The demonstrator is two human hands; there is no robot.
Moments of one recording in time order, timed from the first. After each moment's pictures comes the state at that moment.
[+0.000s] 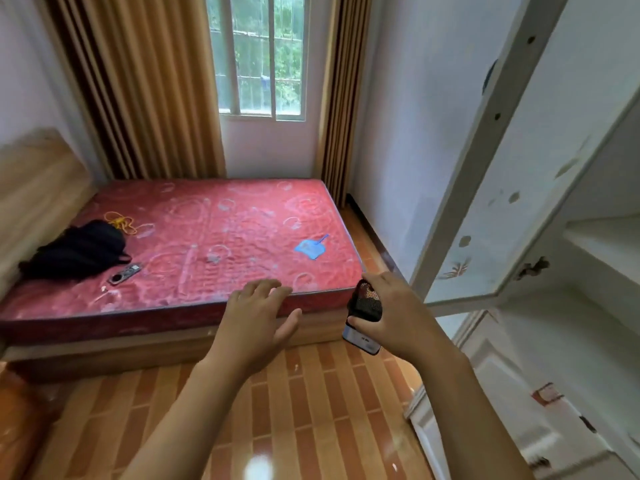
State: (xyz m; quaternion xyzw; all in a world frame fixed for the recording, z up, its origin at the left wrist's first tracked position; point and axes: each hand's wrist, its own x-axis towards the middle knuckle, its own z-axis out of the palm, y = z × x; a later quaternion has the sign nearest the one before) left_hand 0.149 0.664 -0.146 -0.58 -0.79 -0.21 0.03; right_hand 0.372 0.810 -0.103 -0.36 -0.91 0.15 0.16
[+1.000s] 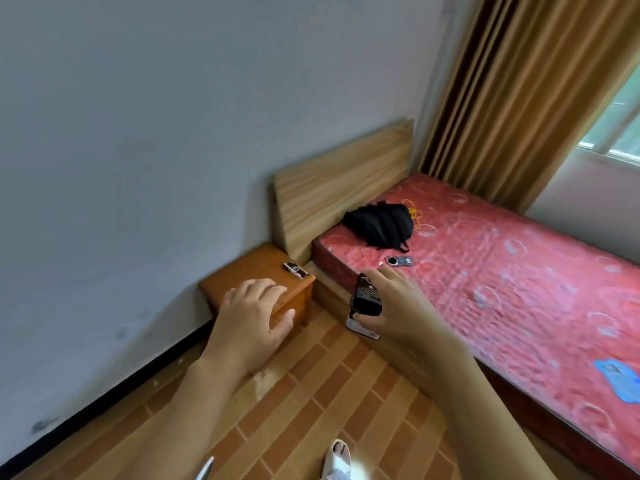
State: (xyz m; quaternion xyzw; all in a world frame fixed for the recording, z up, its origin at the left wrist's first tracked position) left_hand -0.178 0.192 -0.183 -0.13 -0.97 -0.16 0.11; right_hand -0.187 0.478 -0.139 0.15 -0.98 0.13 0.05
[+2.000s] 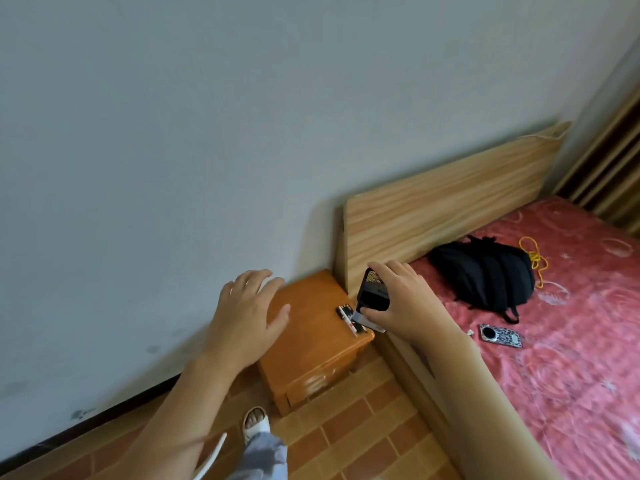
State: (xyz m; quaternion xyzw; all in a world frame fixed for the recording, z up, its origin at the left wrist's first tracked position) left_hand -0.525 0.126 -0.212 0.02 -0.99 -0.13 0.08; right_hand -0.629 0.407 -0.187 0.26 -0.95 0.16 -0.02
